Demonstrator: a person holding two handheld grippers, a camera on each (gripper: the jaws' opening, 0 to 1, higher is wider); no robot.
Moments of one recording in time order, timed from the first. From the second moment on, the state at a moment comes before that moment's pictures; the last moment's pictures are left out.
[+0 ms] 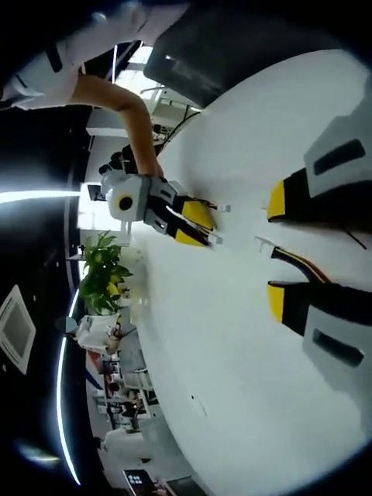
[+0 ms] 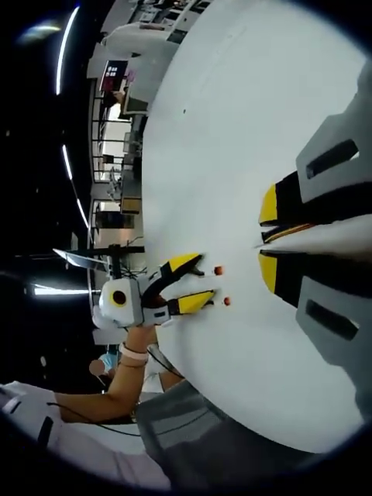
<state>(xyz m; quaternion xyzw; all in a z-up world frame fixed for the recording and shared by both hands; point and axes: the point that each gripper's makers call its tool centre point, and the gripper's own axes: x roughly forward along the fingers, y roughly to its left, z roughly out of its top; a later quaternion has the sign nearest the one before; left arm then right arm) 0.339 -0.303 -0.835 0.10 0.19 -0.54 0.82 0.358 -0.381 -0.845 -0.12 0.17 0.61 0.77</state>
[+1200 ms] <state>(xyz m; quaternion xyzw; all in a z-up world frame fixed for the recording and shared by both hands) 0.335 -0.305 -0.838 0.13 0.14 -0.59 0.79 0.348 -0.371 -0.844 -0.13 0.14 0.62 0.76</state>
